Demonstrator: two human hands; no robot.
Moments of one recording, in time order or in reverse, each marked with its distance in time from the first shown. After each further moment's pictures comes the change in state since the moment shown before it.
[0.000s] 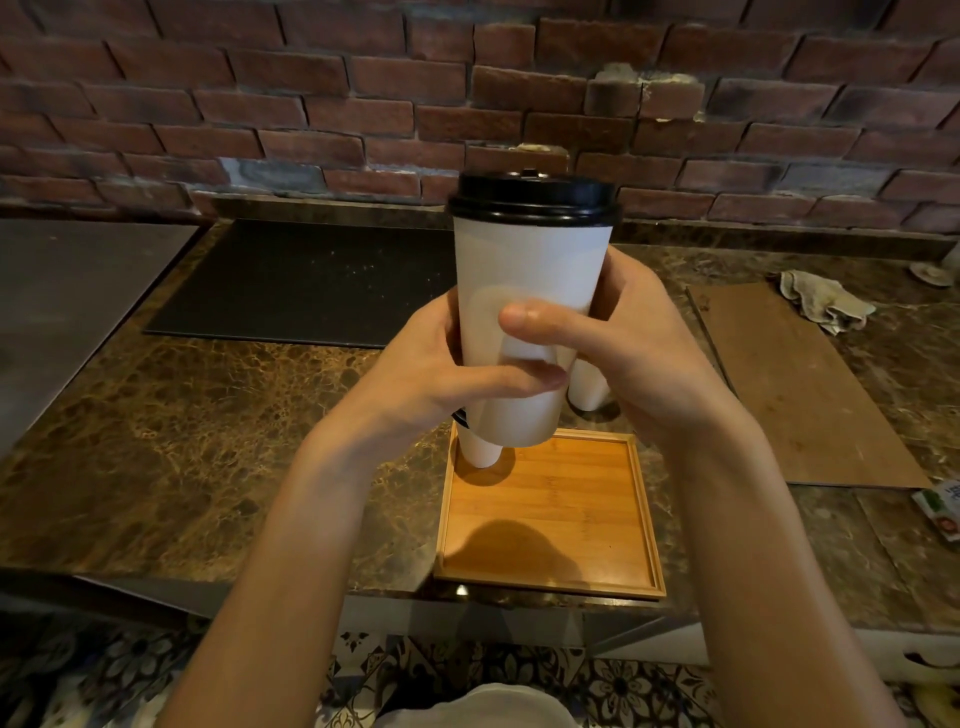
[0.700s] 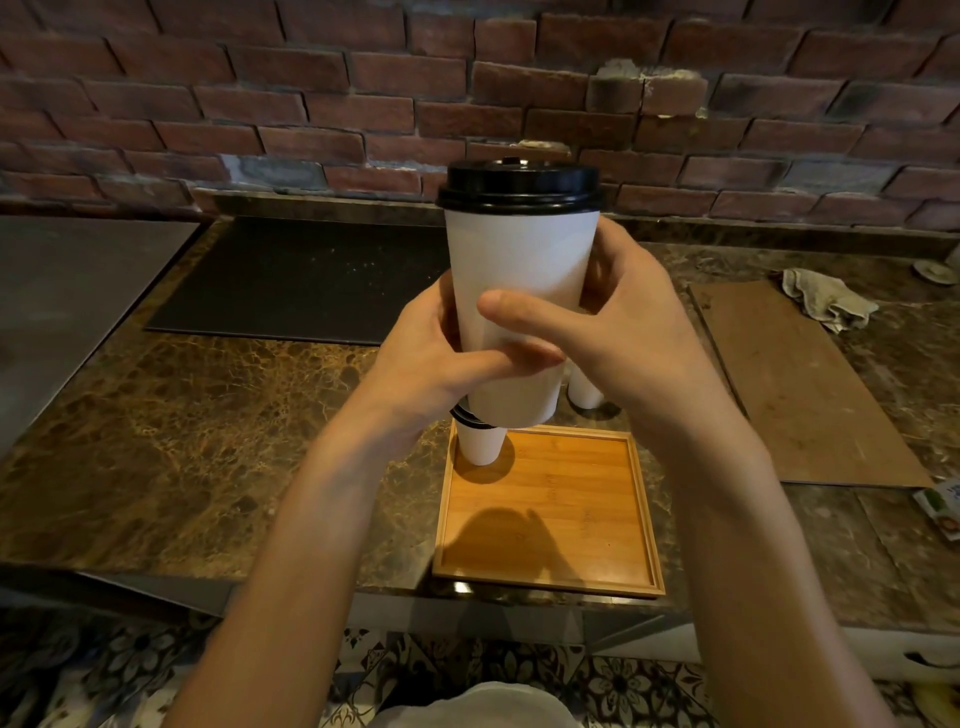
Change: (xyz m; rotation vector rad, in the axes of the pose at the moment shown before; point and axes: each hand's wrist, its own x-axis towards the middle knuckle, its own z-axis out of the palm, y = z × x) left_hand 0.005 -0.007 0.004 0.043 0.183 0.001; right_hand -0.003 -0.005 0.006 -0.176 0.175 0.006
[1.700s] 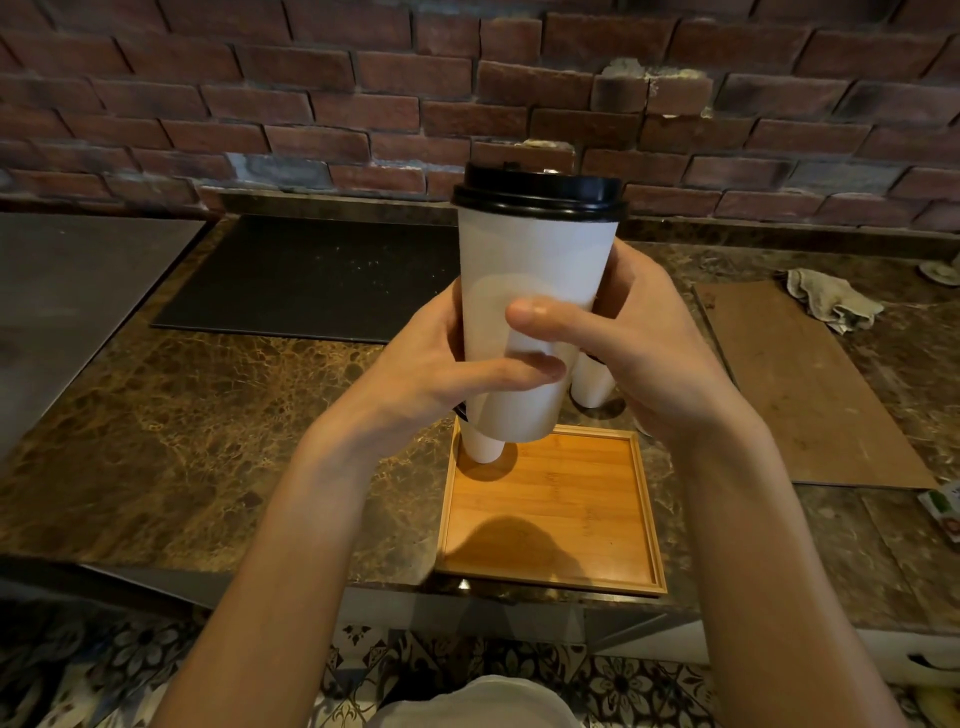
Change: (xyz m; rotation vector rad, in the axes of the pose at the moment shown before) left_hand -0.005 0.006 -0.004 -0.044 -0.173 -0.010; right_hand 0.002 0.007 -0.007 0.163 -0.167 -0.024
